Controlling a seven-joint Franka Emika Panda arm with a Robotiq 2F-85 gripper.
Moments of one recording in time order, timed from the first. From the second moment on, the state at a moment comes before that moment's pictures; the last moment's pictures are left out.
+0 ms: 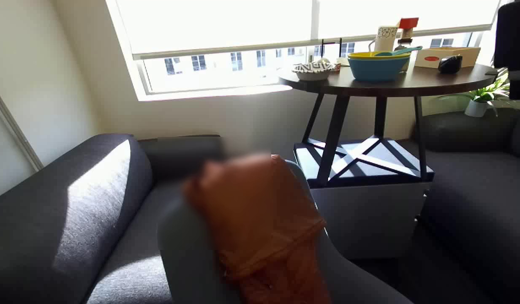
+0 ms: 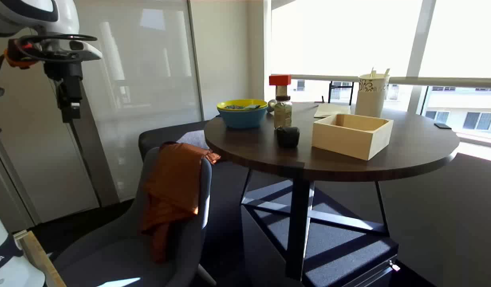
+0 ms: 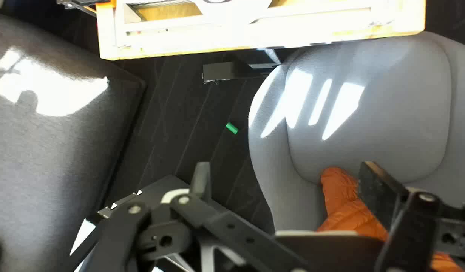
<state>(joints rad) 0.09 -0.69 0.34 -2.50 0.03 1.56 0.39</state>
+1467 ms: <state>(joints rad) -0.08 -0.63 0.15 -2.37 0.16 1.65 0.61</state>
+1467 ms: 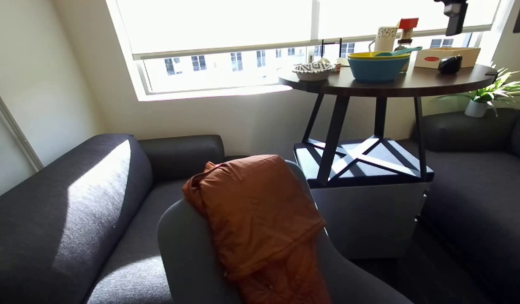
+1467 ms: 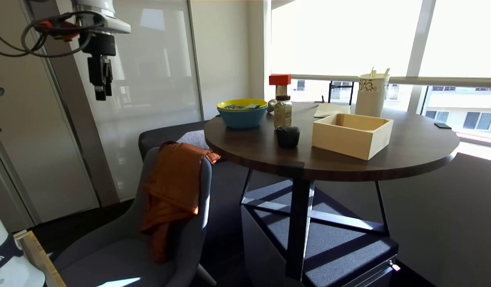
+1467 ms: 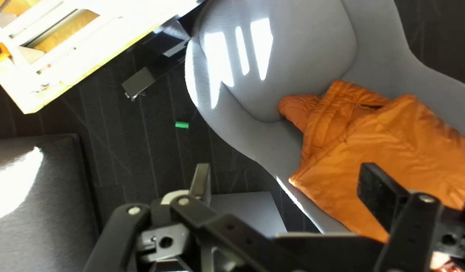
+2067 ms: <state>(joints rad) -0.09 -0.59 0.14 -2.32 0.20 1.67 0.69</state>
